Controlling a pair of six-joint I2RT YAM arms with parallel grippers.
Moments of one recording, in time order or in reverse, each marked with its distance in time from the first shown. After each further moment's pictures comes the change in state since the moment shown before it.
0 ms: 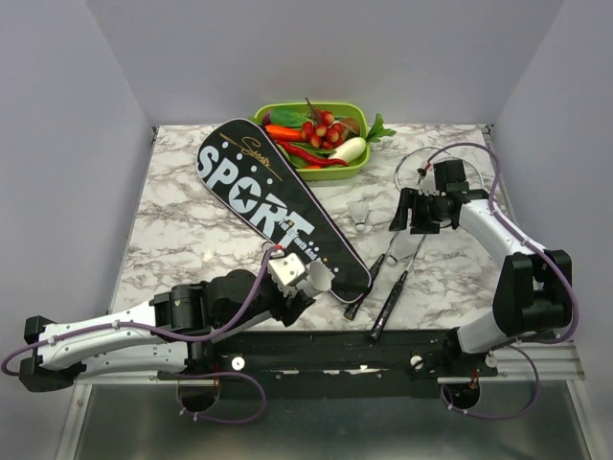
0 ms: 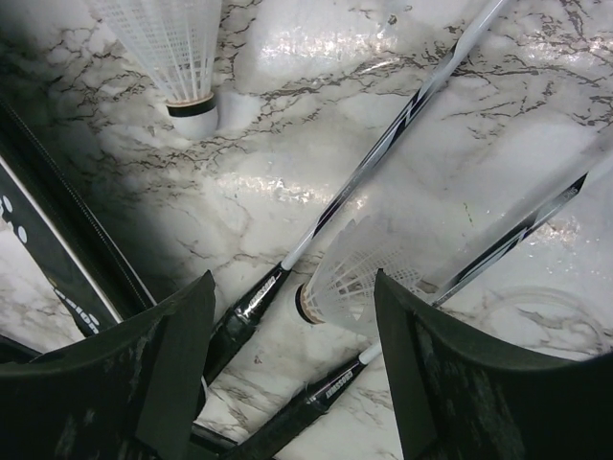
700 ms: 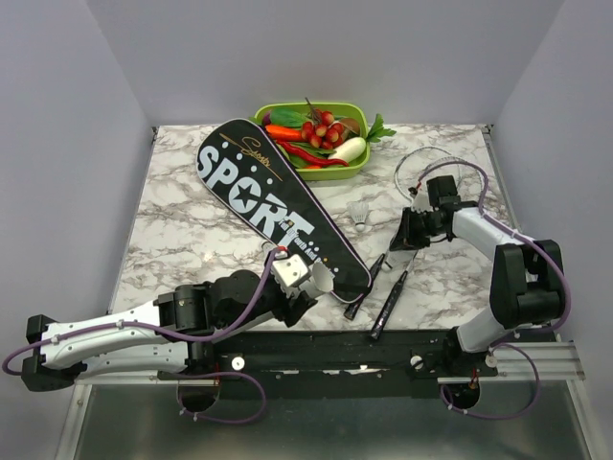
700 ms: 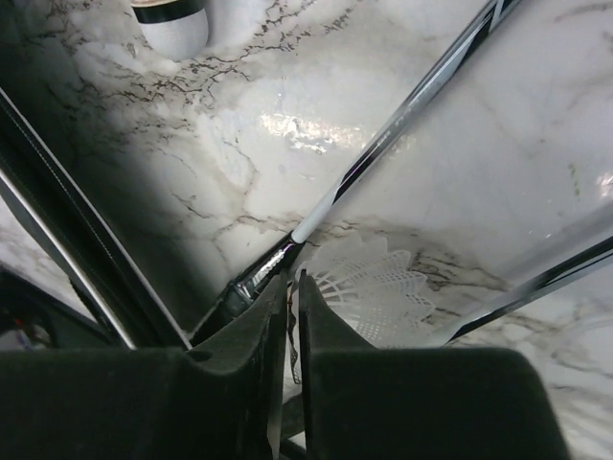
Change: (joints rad) left arm 0.000 -0.003 -0.018 0.024 0.017 0.005; right arm -0.004 0.068 -0.117 0.063 -0.142 0.005
